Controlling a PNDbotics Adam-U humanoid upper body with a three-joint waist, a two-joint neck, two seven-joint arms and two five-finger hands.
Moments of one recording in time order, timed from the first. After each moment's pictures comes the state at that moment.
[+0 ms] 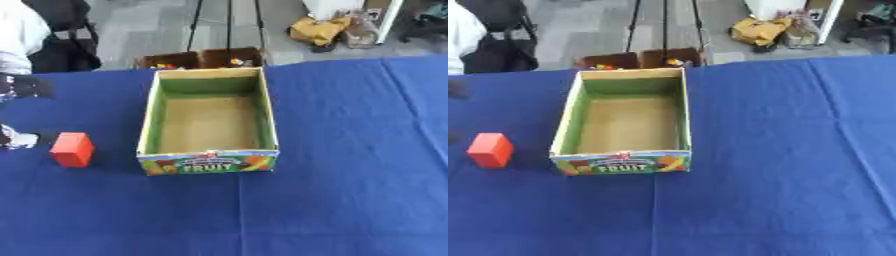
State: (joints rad) left arm -0.86 0.82 -0.19 -1.36 -0.82 -0.31 -0.80; right arm -0.42 -0.47 -0.24 -1.98 0.31 -0.49 -0.39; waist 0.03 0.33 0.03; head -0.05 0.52
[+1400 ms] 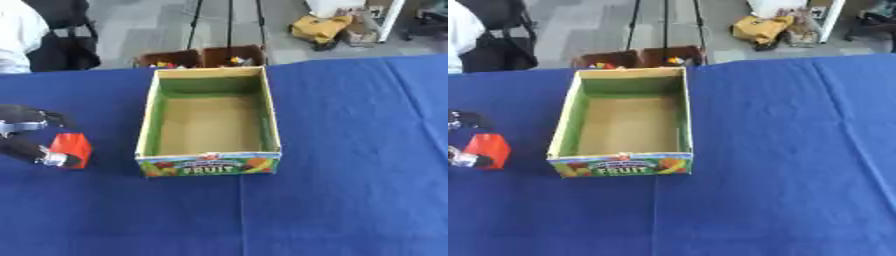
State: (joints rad) left arm -0.90 0.74 -0.21 -1.14 -0.88 -0.29 -0.82; right arm -0.43 -0.47 -0.23 -1.98 0.28 -0.50 -0.36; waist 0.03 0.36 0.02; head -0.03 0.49
